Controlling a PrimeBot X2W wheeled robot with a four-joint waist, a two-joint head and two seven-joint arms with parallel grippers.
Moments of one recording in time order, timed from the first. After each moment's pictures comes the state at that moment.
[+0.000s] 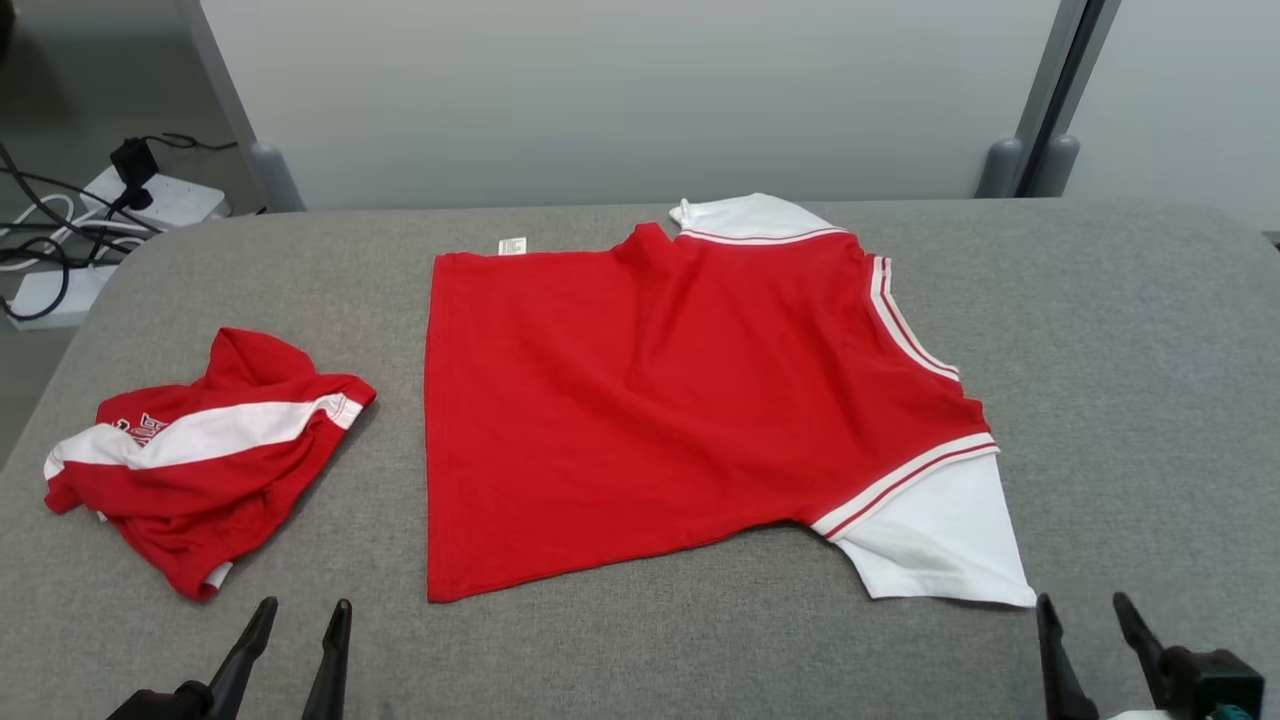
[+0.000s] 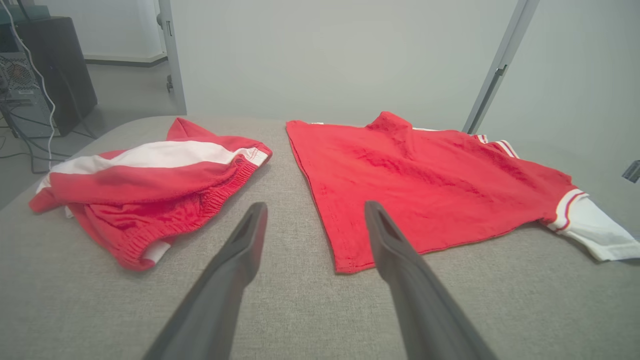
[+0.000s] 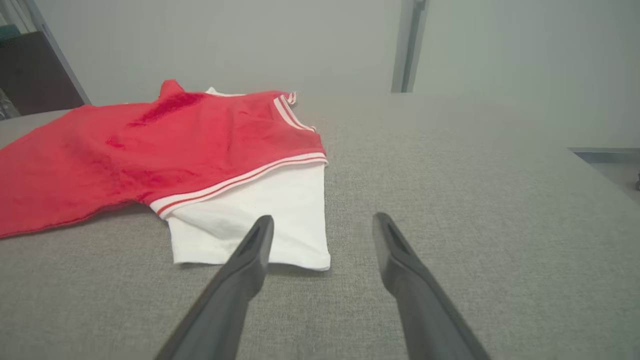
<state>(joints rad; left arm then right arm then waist) 0.14 0.22 -0.06 0.21 -0.37 -0.13 -0.26 0.05 -0.04 -0.08 0.36 0.10 0.13 -0.24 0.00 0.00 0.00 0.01</state>
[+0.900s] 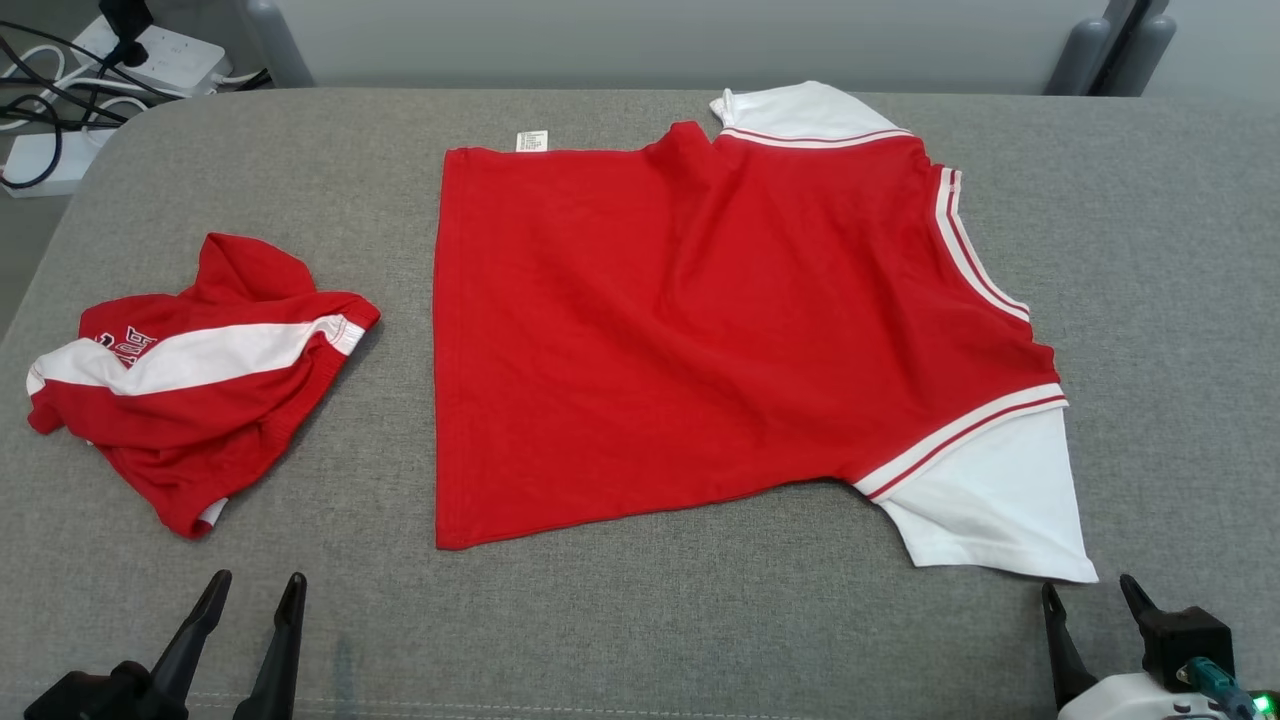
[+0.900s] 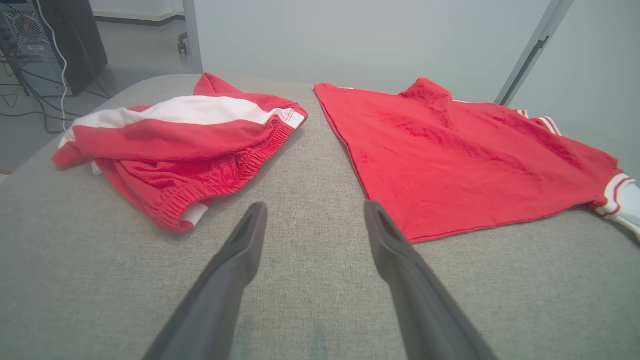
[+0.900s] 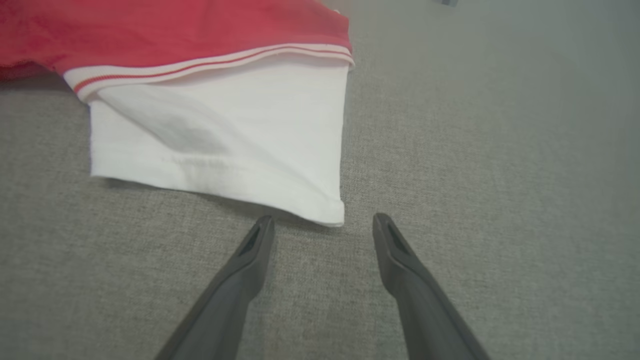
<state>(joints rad) 0.14 0.34 -0.09 0.15 -0.50 -0.13 -0.26 -0.01 -0.04 -0.13 0.40 -0.10 0.13 -0.12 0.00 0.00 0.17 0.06</state>
